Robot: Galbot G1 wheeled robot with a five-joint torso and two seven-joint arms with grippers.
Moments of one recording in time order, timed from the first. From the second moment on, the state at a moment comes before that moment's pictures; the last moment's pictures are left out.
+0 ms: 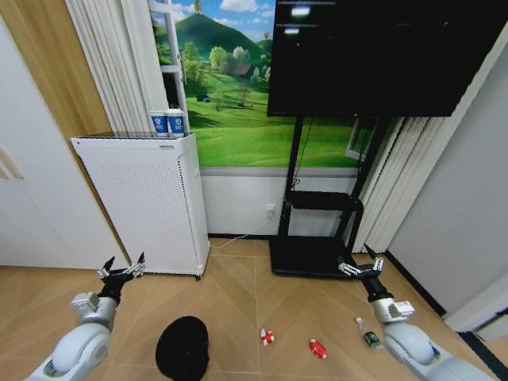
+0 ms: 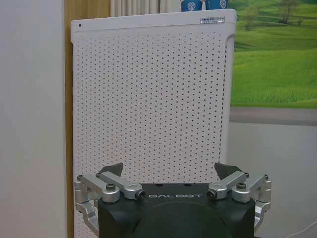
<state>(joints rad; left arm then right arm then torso) 1.48 -0.74 -0.60 -1.92 -0.81 -0.14 -0.36 -1.36 0.60 0.34 1.70 0.54 0.61 0.32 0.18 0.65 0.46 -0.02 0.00</state>
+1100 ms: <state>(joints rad) 1.50 -0.76 -0.60 -1.94 -0.80 -0.13 -0.36 -1.37 0.60 0.36 1.71 0.56 0.61 0.33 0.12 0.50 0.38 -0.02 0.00</state>
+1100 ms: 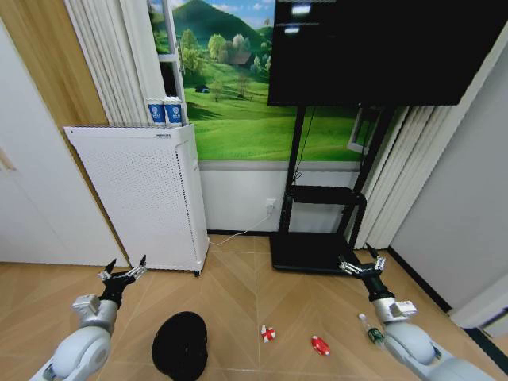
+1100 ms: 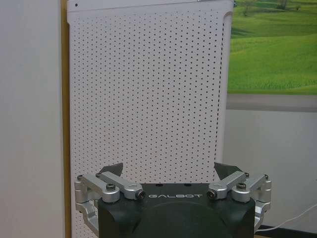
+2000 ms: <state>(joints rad) 1.55 -0.88 -0.61 -1.91 -0.74 -0.14 -0.36 -1.38 0.64 0.33 1.67 0.54 0.63 0.30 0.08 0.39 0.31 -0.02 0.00</state>
